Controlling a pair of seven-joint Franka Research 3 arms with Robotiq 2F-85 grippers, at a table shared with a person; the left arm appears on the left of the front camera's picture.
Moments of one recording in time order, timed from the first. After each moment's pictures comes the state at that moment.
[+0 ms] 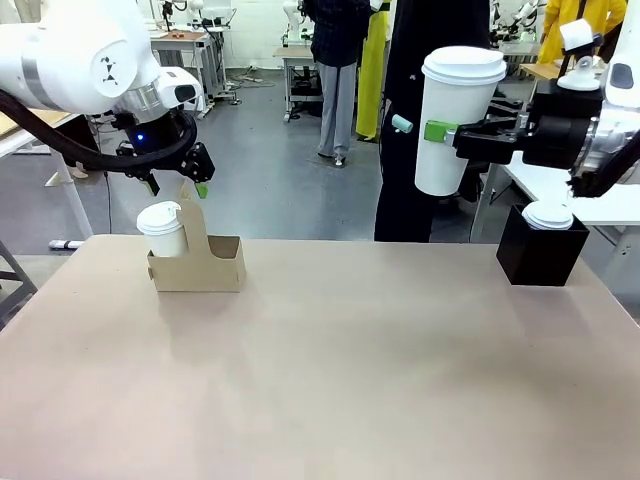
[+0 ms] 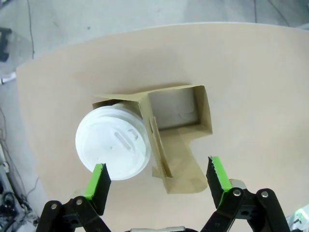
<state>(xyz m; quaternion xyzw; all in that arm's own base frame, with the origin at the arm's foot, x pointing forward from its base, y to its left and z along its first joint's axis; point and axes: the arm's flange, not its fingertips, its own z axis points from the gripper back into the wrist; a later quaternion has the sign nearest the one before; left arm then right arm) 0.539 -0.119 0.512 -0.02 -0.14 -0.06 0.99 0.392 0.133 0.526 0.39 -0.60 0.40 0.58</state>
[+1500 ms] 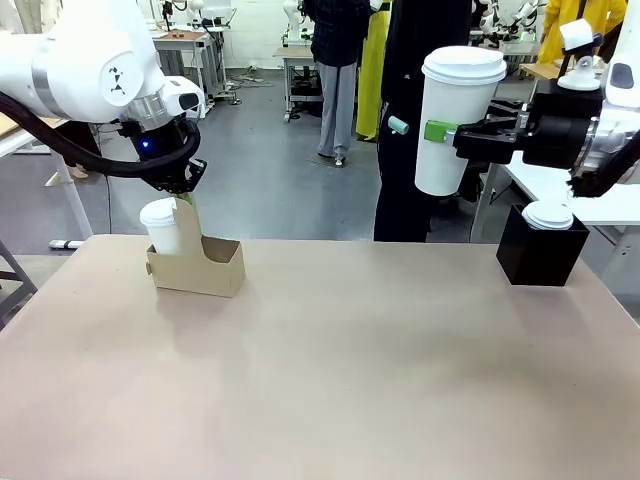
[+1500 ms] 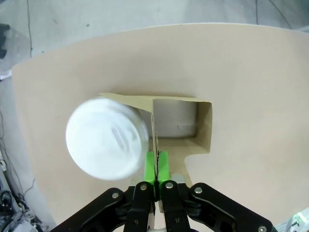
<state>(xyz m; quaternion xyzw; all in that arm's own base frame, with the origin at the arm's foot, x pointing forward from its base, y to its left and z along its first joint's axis) 0.548 -0.118 0.499 -0.02 -0.14 -0.05 0.99 0.392 0.133 0.526 0.39 -0.60 0.40 0.58</state>
